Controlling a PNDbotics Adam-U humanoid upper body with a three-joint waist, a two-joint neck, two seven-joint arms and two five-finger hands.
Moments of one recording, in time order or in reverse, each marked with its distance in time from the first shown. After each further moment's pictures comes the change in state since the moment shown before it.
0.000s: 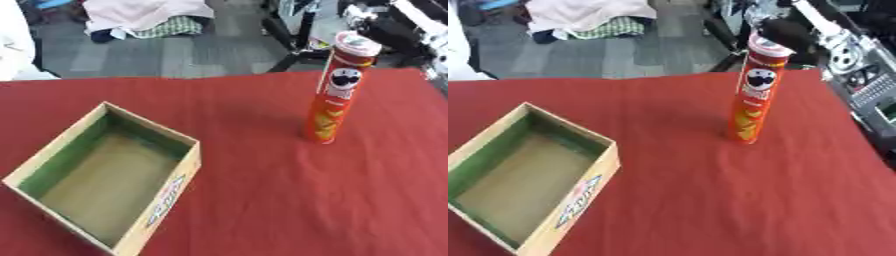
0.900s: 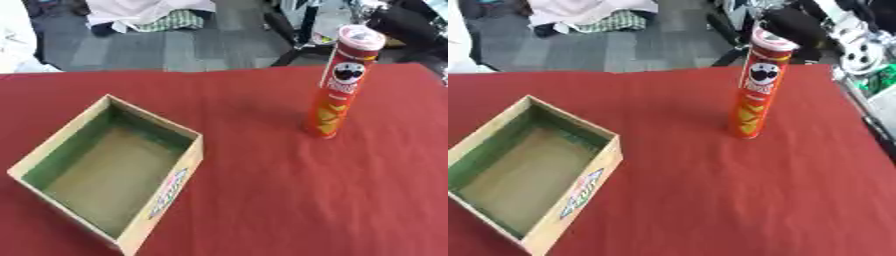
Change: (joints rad) left arm 0.001 0.000 0.000 0.000 -0.004 -0.002 0.003; right arm 0.048 0.000 -0.018 -0.151 -0.078 0.047 -0.021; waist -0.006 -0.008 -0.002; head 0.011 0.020
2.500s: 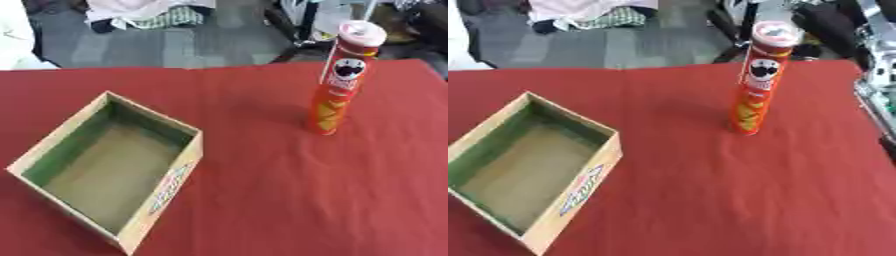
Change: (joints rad) left arm 0.003 -0.001 0.001 0.000 -0.001 -0.001 0.006; right arm 0.147 0.062 -0.111 -0.141 -0.147 -0.012 -0.259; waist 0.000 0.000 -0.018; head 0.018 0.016
